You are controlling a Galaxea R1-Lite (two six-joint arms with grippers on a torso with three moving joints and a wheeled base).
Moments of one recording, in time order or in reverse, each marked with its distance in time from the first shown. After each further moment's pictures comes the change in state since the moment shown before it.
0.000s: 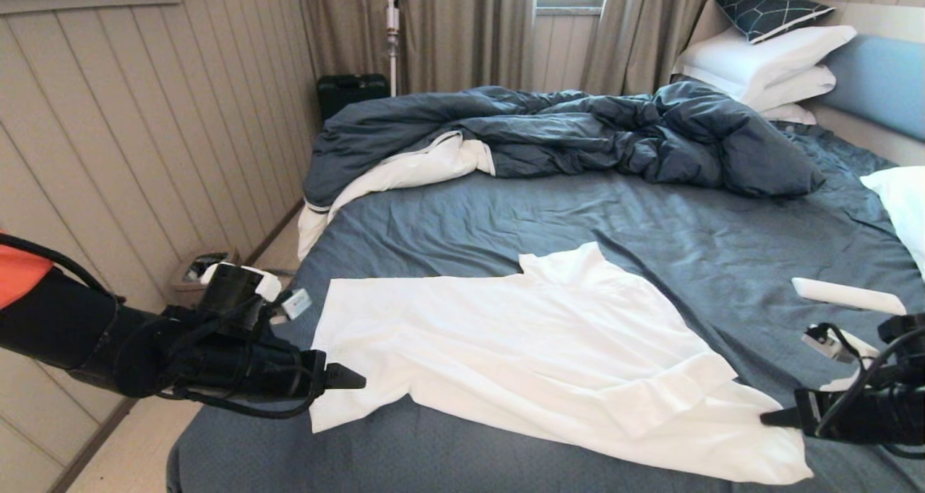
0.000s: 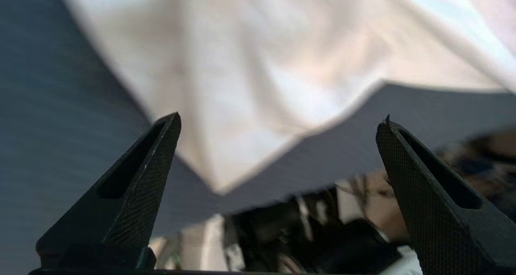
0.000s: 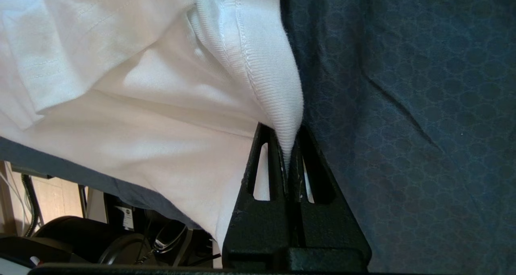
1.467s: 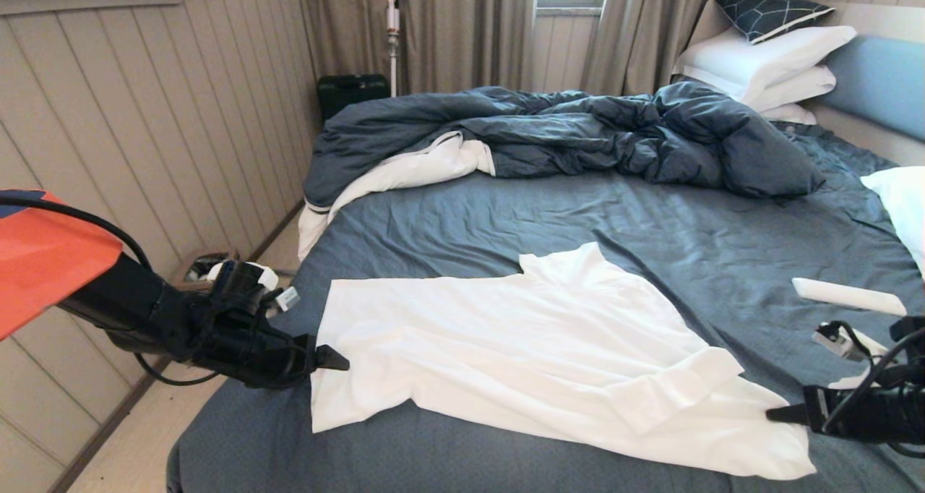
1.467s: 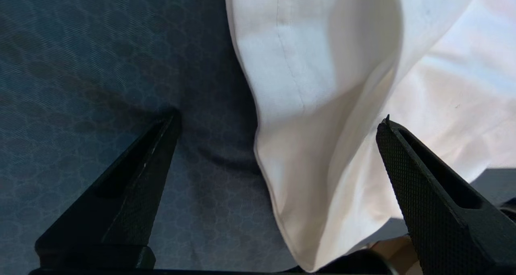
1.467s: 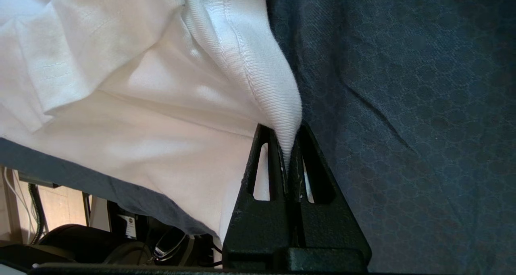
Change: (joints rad) left arm 0.123 0.210 -0.179 0.071 0.000 0.022; right arm -0.041 0.010 -0.011 -0.009 0.032 -0.009
